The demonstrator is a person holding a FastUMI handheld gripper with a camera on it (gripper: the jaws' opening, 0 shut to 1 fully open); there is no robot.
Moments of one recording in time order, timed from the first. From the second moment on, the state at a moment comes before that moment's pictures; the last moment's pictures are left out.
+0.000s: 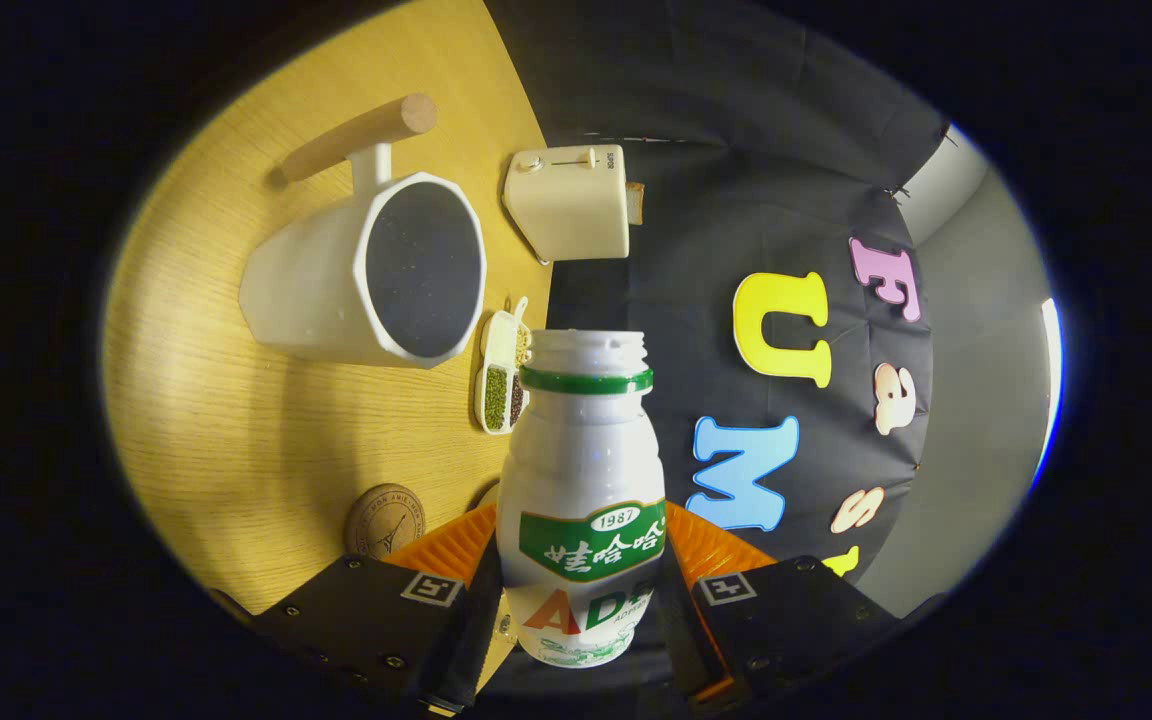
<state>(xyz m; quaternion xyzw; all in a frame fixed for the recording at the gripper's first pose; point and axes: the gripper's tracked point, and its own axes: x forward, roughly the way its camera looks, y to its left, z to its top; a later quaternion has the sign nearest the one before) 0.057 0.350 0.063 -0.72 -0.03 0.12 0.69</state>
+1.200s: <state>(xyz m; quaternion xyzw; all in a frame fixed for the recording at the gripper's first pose) 0.062 0.361 0.080 -0.76 -0.05 0.10 0.64</state>
